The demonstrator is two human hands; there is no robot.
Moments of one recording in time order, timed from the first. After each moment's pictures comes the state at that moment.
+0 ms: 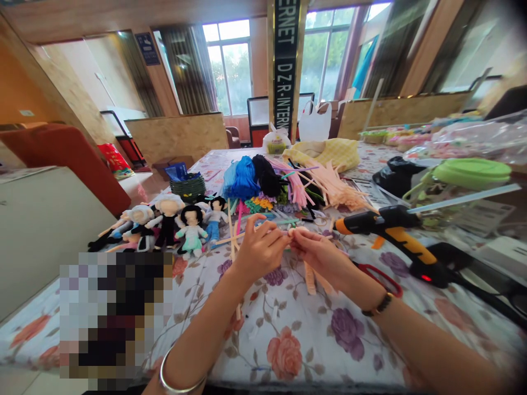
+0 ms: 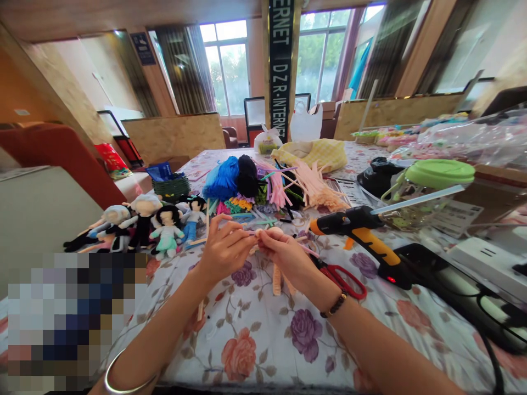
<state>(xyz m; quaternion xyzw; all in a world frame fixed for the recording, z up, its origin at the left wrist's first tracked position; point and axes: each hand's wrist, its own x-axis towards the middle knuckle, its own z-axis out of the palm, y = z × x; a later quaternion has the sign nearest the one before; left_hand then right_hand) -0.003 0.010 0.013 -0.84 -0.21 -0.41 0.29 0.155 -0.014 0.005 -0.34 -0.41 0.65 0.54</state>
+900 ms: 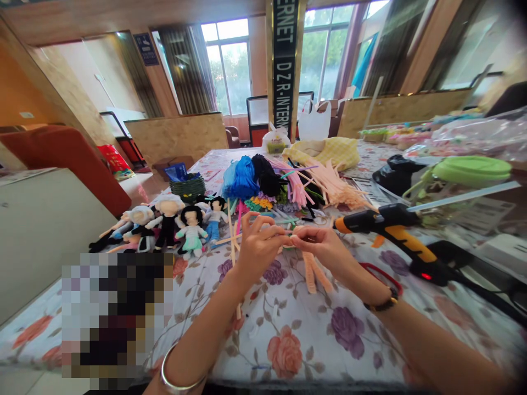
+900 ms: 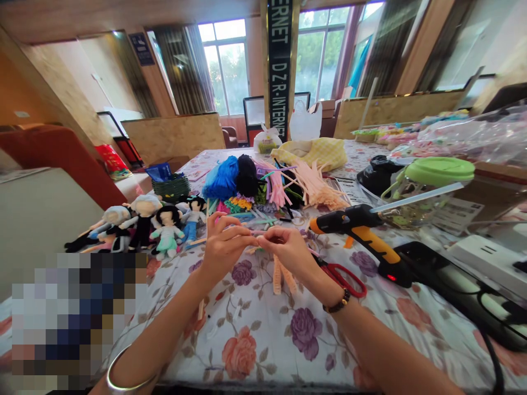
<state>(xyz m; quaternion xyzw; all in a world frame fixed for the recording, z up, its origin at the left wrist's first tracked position) -0.001 0.011 0.014 -0.82 -0.23 -0.49 0.19 0.169 -0.010 0.005 -0.42 -0.60 0.47 0.49</state>
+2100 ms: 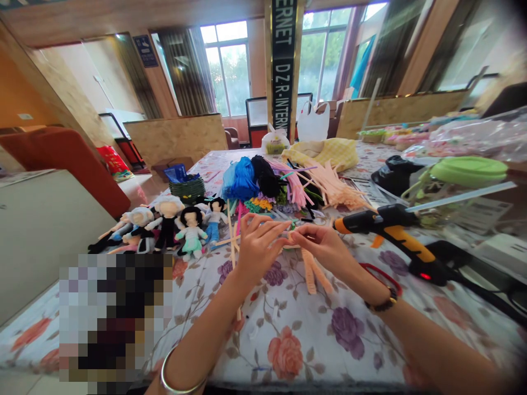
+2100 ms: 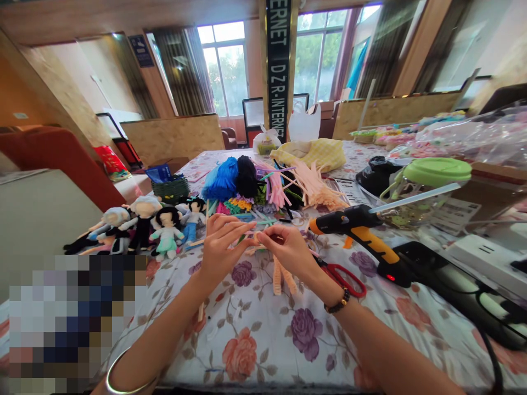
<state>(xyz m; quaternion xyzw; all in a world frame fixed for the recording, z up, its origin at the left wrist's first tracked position) 0.001 0.009 0.015 -0.81 -0.27 -0.51 0.14 0.169 -0.011 0.010 -0.42 -0.65 0.41 0.49</state>
